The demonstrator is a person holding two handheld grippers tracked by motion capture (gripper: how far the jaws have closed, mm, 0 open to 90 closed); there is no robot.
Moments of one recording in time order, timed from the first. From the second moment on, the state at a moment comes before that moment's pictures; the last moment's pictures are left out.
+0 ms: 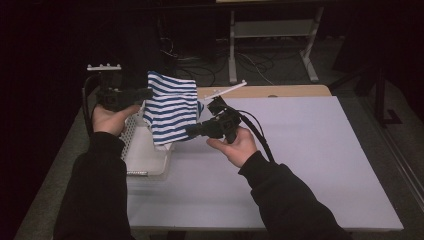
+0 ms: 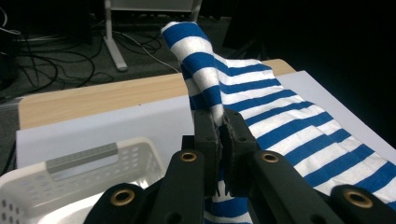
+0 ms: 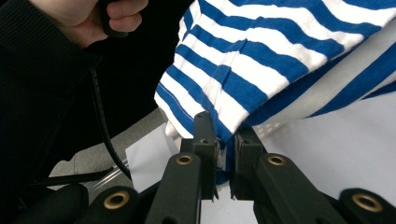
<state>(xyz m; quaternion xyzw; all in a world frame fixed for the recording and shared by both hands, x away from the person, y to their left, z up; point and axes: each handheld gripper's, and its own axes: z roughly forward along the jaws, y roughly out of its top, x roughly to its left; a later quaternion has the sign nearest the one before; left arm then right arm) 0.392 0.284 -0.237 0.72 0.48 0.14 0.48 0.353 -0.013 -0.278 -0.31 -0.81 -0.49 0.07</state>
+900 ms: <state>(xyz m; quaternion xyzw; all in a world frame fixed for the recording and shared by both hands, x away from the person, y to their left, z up) 0.384 0.330 -0.238 0.71 0.49 0.17 0.47 0.359 0.037 -0.284 -0.31 -0.81 -0.50 0.09</state>
